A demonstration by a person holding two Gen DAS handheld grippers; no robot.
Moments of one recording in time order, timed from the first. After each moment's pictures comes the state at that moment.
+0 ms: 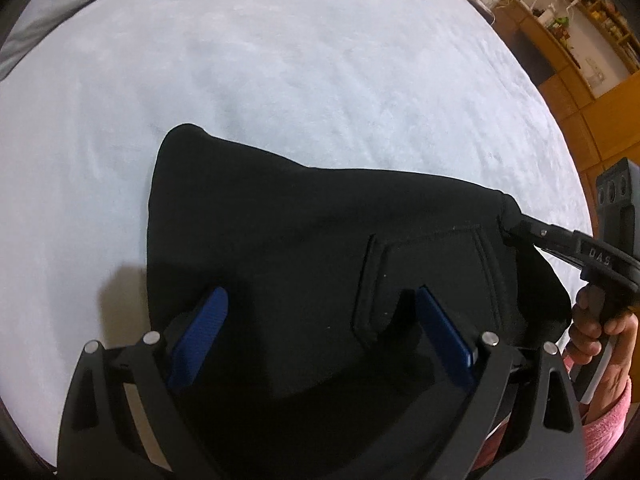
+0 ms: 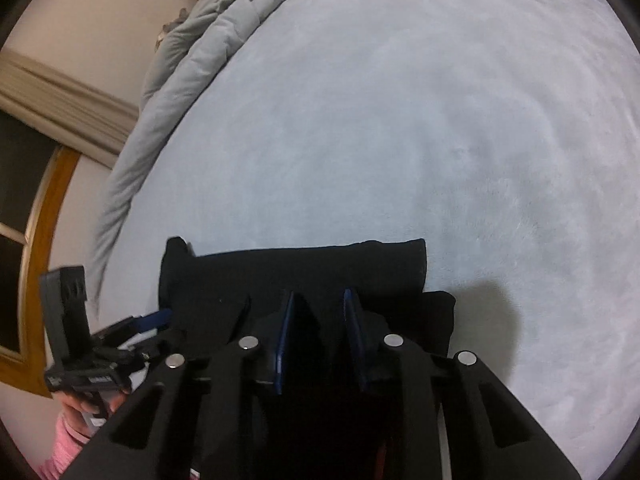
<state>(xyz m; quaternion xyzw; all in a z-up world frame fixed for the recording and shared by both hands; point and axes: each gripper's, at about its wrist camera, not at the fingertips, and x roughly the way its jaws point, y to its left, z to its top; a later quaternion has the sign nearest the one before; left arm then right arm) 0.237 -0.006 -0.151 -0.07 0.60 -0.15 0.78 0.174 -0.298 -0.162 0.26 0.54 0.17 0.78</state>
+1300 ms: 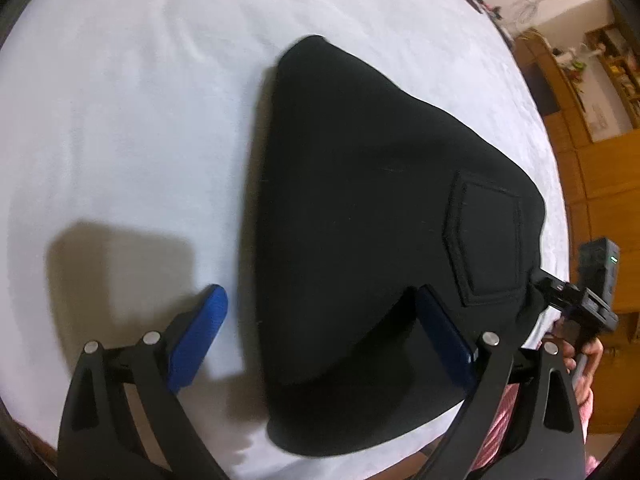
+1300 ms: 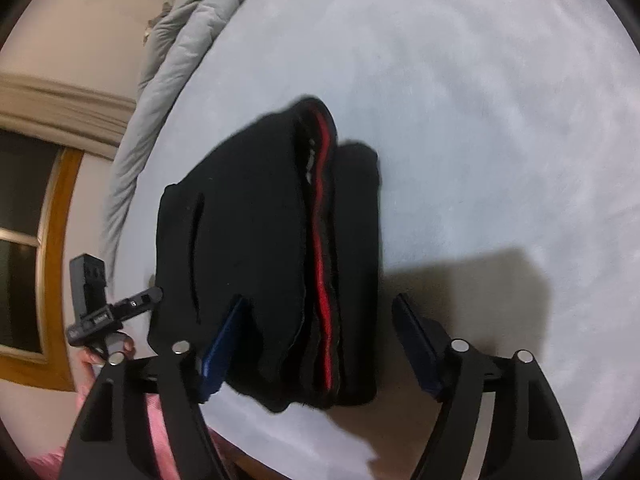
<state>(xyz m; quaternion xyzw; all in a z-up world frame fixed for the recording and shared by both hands) 0.199 0.077 -0.169 -0.17 0.63 -0.16 0.75 0.107 -0.338 -0.202 0.31 0.59 0.19 0.72</state>
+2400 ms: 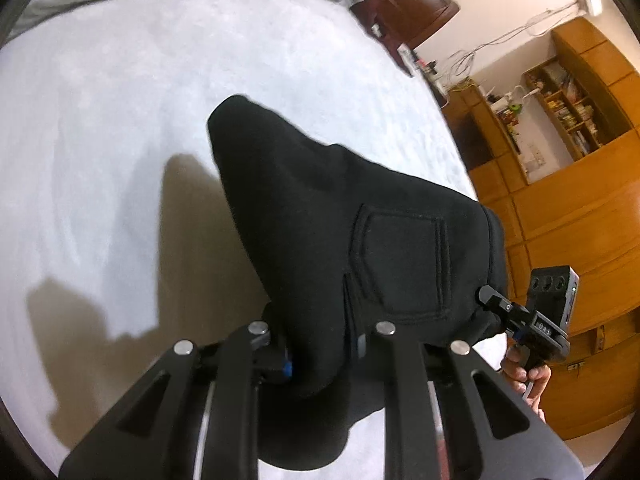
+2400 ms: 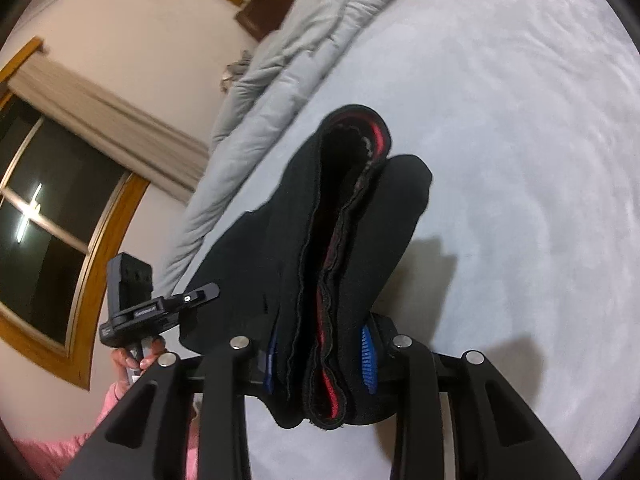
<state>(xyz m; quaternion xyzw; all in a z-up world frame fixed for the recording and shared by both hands) 0.288 0.031 -0.104 -0.24 0.52 -0.22 0.79 0.188 -0.385 -0.135 0.32 0.47 0.25 0.79</state>
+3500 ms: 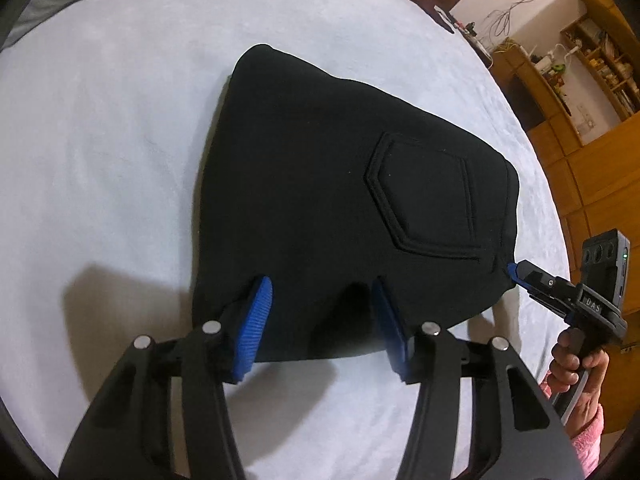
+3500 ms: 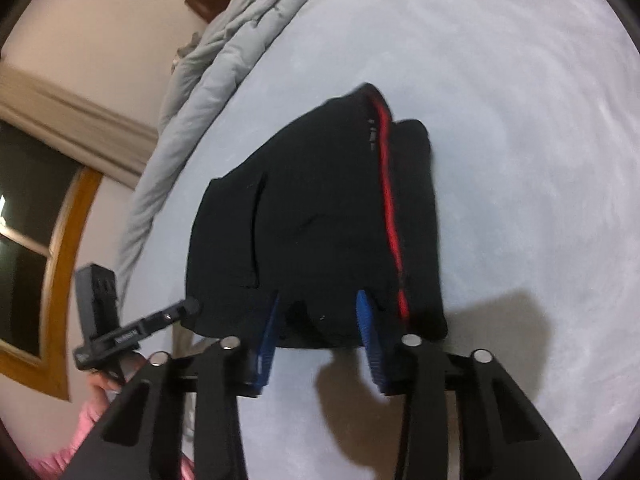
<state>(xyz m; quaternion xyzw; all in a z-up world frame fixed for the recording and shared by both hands) 0.247 0.017 -0.161 -0.14 0.56 -0.16 0.80 0.153 -0.381 -0.177 0.31 0.50 0.21 0.78</state>
